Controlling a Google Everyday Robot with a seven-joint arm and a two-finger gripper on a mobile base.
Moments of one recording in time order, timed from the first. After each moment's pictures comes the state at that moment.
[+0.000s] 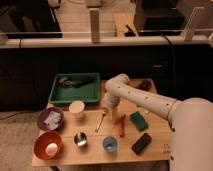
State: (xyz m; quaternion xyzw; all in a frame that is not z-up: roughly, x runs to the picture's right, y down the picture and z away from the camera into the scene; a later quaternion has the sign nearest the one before) arm 0.009 0.126 0.892 -0.28 -0.18 -0.22 0.92
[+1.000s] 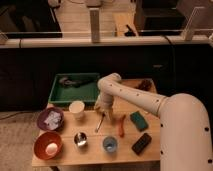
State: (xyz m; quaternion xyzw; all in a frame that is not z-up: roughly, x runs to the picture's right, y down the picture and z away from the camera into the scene) arm -0.020 0.144 0.890 -0.31 -0.23 -0.34 0.86
